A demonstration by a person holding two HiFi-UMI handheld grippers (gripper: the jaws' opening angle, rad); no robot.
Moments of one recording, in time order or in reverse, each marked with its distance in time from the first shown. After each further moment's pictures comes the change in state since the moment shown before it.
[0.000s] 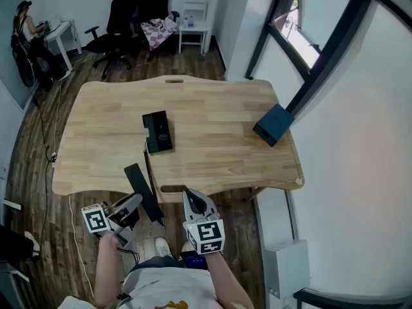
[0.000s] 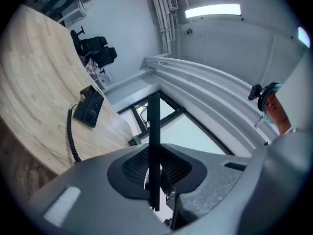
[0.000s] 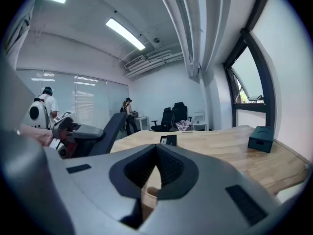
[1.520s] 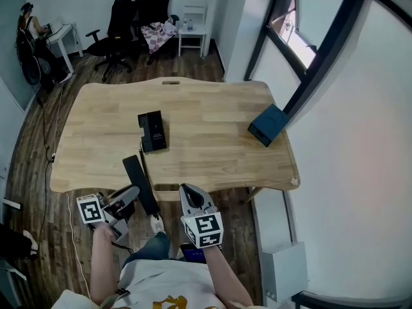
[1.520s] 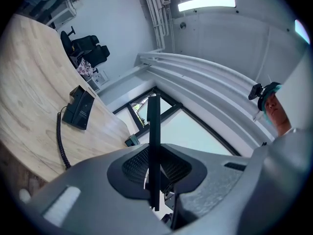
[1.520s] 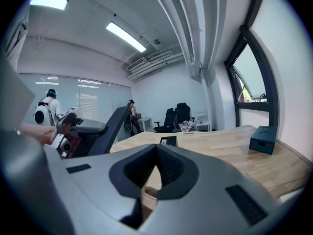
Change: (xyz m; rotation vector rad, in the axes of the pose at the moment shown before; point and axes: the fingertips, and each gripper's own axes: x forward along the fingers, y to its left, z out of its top) left arm 0.029 -0.024 0.001 0.060 0.046 -0.030; right arm -0.008 -0.022 0.004 0.010 -0.020 0.041
